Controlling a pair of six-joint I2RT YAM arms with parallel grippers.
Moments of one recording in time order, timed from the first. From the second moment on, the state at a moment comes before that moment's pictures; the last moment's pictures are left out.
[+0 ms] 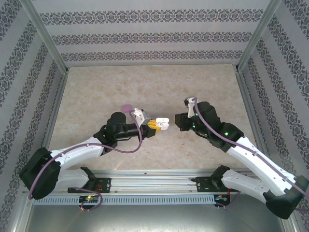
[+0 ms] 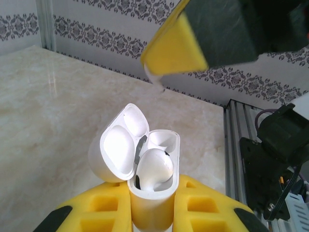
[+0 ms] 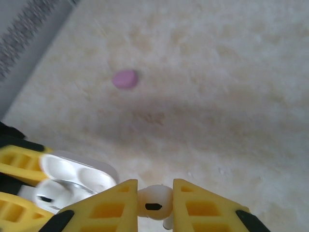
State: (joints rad) left arm -0.71 1.22 0.57 0.47 0.55 -0.09; right arm 0.70 0.91 0.93 -0.57 0.00 0.49
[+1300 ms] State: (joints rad) left arm -0.75 1.24 0.63 0.50 0.45 -0.16; right arm 0.78 0.90 0.85 -0.38 0.01 0.54
